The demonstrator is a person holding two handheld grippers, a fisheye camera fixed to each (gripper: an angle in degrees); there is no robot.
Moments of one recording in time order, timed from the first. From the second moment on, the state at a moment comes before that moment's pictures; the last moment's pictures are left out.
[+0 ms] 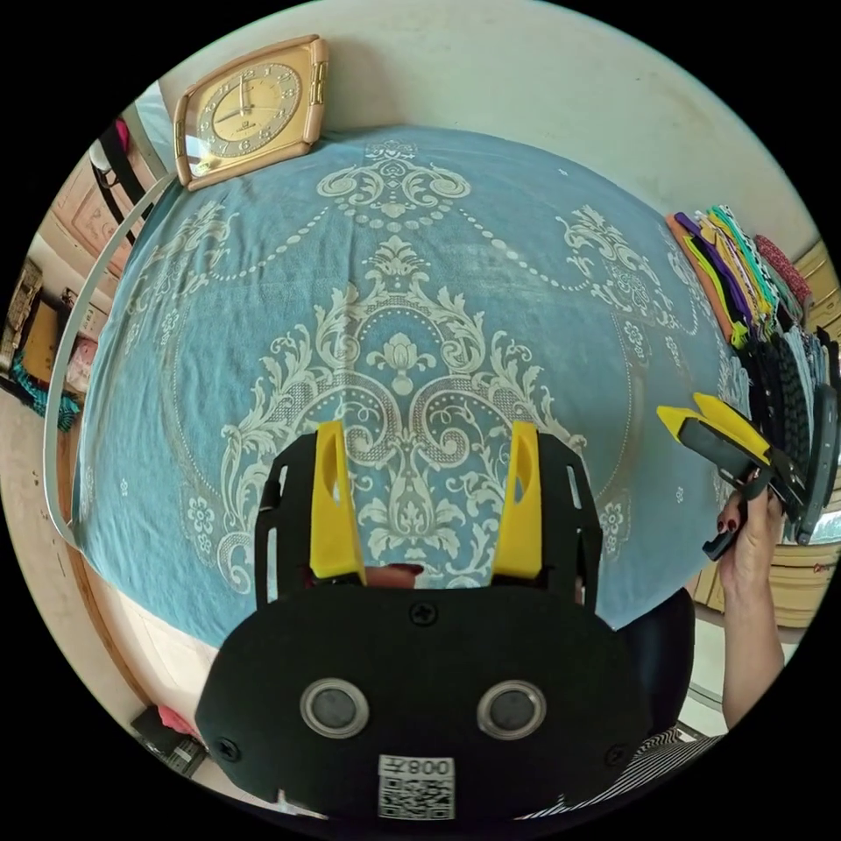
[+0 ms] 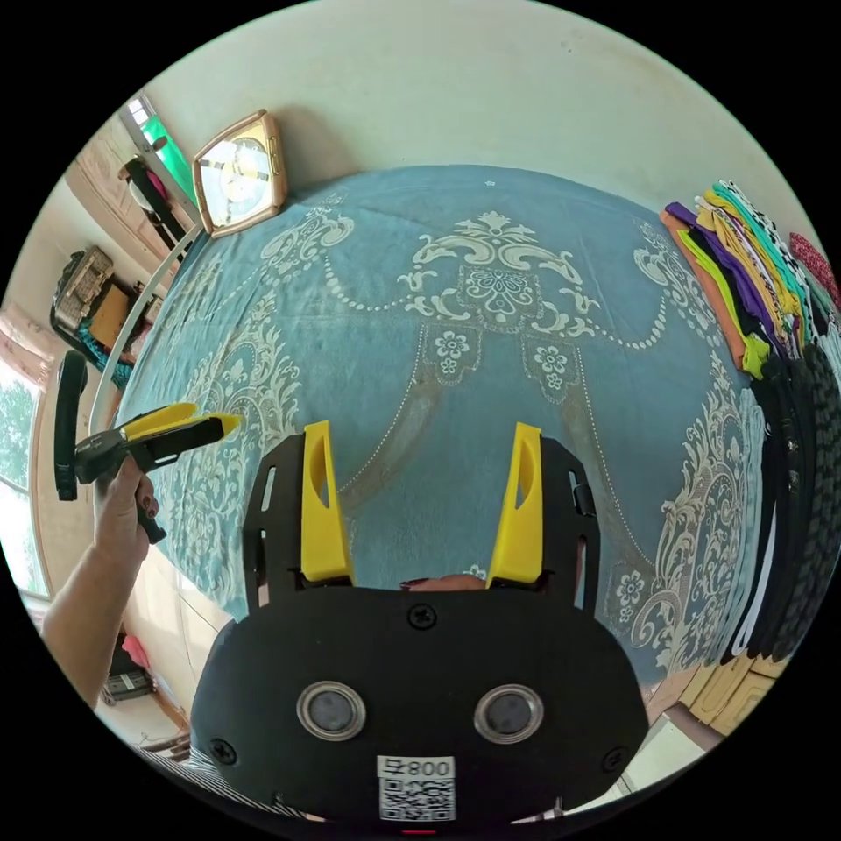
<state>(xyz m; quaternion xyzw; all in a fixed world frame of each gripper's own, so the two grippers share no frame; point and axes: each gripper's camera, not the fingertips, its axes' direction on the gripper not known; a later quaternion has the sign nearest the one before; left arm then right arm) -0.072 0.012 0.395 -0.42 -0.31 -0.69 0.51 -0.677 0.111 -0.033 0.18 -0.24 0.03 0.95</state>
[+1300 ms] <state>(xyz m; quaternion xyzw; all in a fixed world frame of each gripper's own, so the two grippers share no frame) -0.087 0.045 0.384 -0.40 -0.42 -0.65 0.50 -0.757 0.228 0.089 0.20 -0.15 0.09 0.96</state>
